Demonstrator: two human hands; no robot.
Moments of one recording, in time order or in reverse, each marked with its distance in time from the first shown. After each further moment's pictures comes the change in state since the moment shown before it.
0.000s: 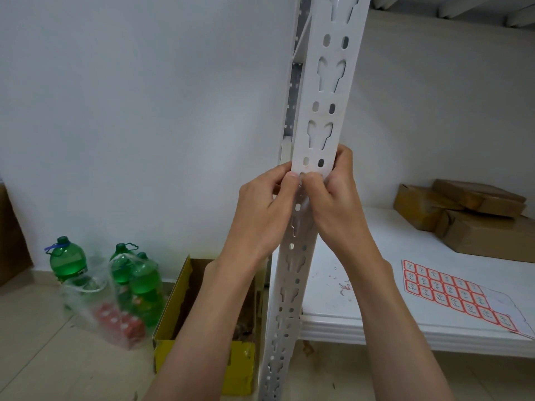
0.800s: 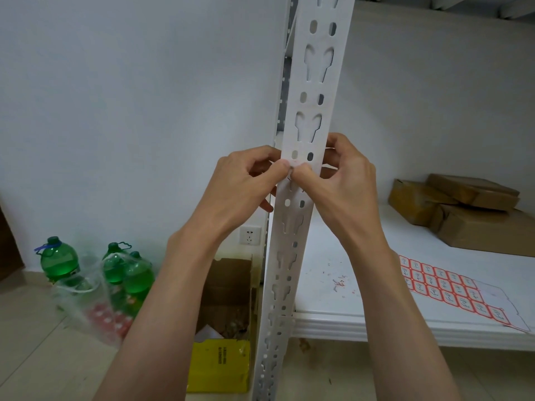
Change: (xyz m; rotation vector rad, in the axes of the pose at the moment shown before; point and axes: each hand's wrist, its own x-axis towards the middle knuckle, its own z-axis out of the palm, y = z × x) left_hand 0.026 -0.002 -0.023 0.076 -0.119 0.016; right_hand 0.009 0.006 -0.018 -0.169 0.099 -0.095
